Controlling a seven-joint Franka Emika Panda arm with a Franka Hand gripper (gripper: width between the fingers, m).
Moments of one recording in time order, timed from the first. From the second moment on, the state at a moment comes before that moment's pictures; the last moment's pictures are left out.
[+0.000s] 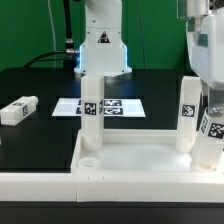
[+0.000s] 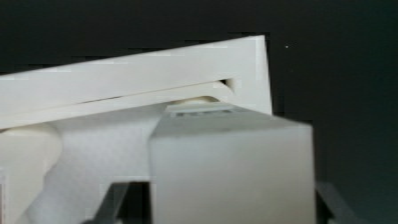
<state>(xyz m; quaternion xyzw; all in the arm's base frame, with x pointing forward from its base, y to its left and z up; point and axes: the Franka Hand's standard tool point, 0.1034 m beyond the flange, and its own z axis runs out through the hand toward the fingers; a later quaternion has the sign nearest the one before) 0.648 0.110 0.110 -0.63 0.77 -0.02 0.08</state>
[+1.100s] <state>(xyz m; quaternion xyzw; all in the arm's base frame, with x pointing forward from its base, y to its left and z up) 0.652 0.112 0.112 -0.97 0.22 -0.05 0.02</state>
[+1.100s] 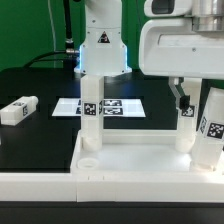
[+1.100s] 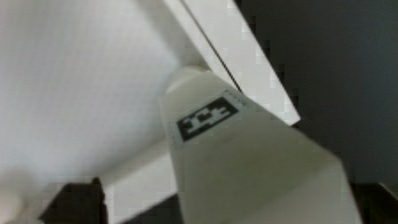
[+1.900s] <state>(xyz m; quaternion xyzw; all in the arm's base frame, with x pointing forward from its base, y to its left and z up) 0.650 0.111 0.110 -0.96 0.27 -0.05 0.02</state>
